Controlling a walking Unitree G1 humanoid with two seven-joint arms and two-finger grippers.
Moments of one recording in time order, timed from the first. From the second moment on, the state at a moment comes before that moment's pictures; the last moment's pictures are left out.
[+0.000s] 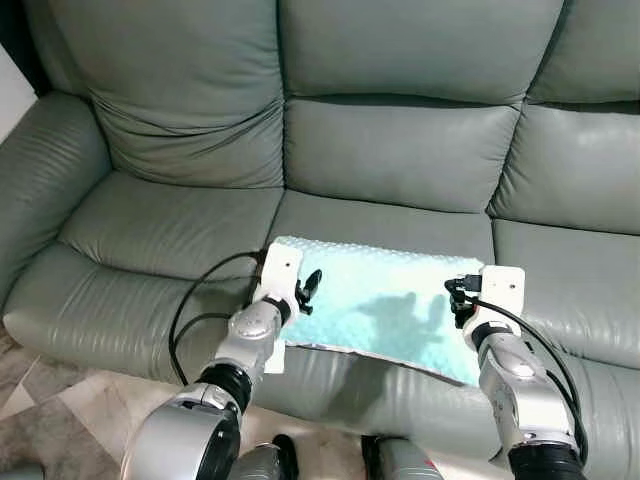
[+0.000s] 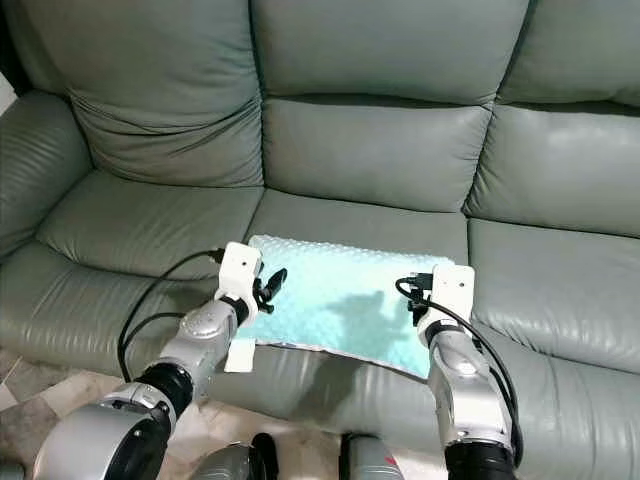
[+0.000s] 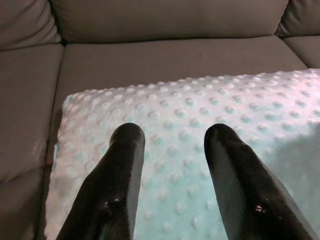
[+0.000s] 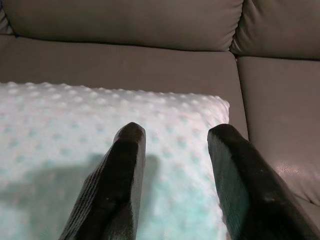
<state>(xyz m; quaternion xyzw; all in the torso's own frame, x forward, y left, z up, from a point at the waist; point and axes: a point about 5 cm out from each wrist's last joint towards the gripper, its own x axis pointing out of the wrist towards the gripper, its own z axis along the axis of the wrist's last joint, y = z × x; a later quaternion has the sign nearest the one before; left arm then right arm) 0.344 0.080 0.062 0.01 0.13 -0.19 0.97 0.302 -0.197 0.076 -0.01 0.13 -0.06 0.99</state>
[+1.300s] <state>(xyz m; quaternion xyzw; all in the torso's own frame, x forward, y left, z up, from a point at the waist) 0.339 0.118 0.040 0.14 0.22 -0.13 0.96 0.285 -0.147 0.100 0.13 0.12 0.04 0.98</state>
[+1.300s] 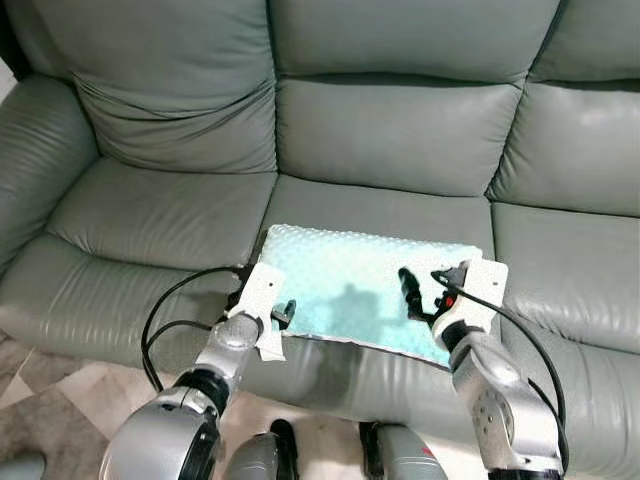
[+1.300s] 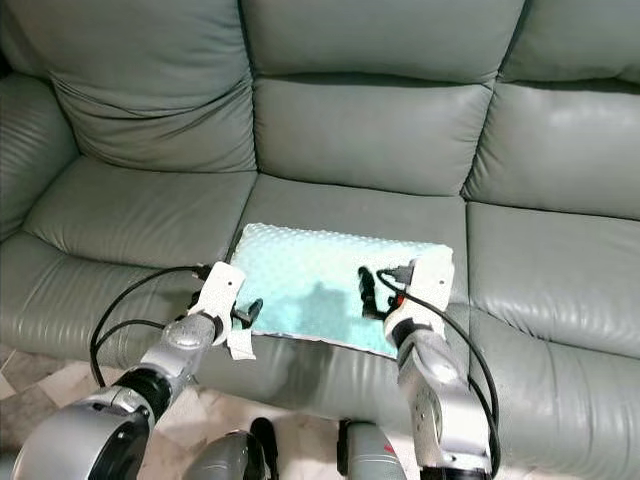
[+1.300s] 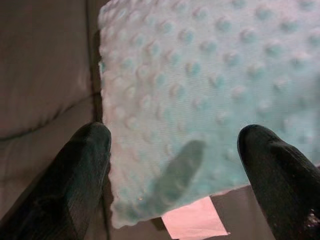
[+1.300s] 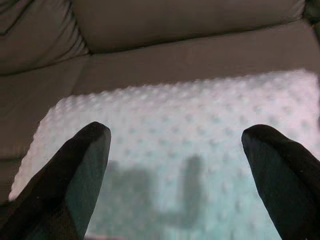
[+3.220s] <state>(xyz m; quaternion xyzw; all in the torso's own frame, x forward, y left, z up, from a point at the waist) 0.295 0.152 0.033 0.03 0.21 -0.21 0.95 0.319 -0.207 0.028 0.11 0.22 -0.03 0.97</state>
